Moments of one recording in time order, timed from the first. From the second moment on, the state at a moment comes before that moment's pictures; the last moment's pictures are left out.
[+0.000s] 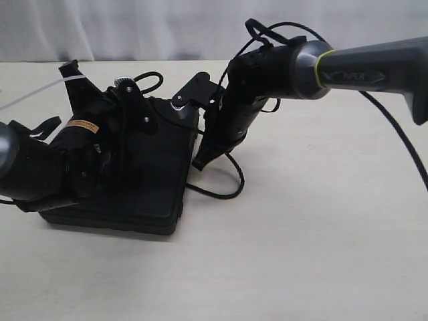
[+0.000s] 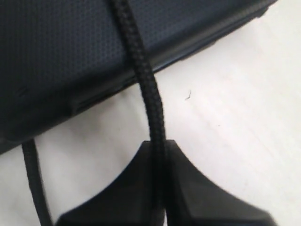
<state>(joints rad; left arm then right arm) -0.59 1.90 -0.70 -0.71 -0.92 1.47 0.54 2.16 -1.53 -0.01 0.65 -0.38</state>
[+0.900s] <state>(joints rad) -0.59 1.90 -0.70 -0.63 -0.89 1.66 0.54 2.11 -1.53 0.10 0.70 -0.40</state>
